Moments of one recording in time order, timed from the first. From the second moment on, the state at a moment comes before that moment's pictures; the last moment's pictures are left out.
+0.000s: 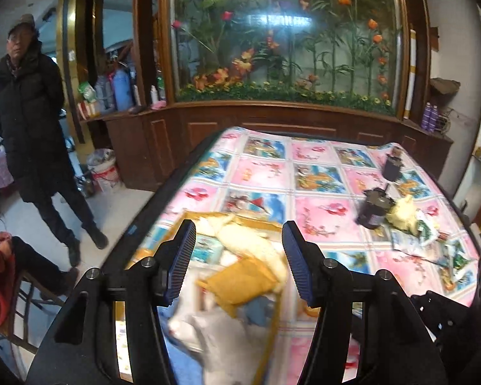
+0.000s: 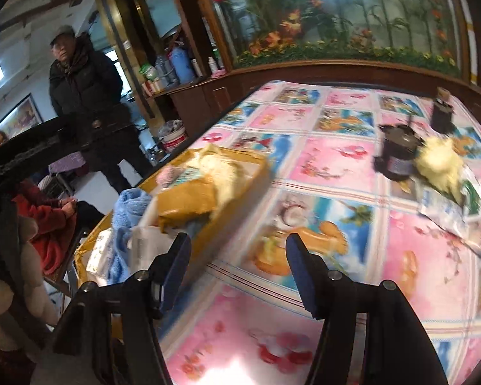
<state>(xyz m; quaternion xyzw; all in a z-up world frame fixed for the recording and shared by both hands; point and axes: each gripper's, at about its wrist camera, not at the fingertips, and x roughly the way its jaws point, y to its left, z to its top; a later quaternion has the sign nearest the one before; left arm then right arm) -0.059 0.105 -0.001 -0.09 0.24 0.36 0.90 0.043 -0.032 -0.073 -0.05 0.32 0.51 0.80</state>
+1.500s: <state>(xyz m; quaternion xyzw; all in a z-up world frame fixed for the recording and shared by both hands) 0.063 0.070 -0.062 -0.11 0.36 0.14 0.91 0.228 -0.163 -0.077 0.10 0.44 0.48 0.75</state>
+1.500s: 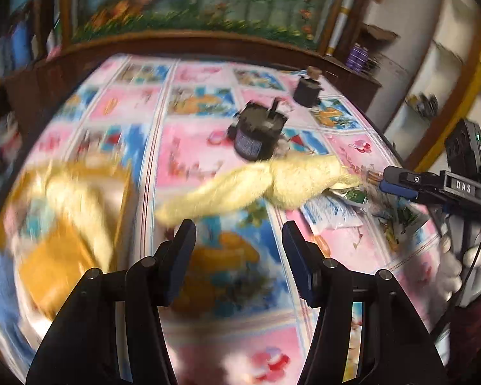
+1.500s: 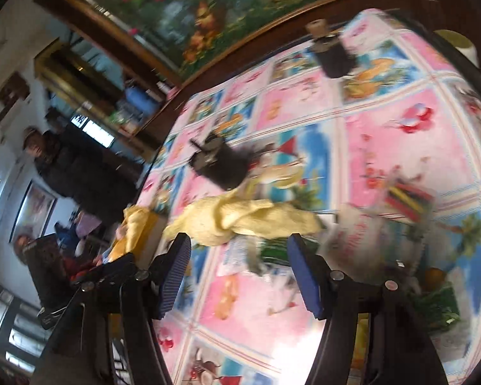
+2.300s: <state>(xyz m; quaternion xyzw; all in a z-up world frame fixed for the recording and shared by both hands) 0.193 0.036 -0.110 0.14 0.42 0.03 0.90 0.286 -0.241 -0.086 0.08 0.42 0.24 0.87</state>
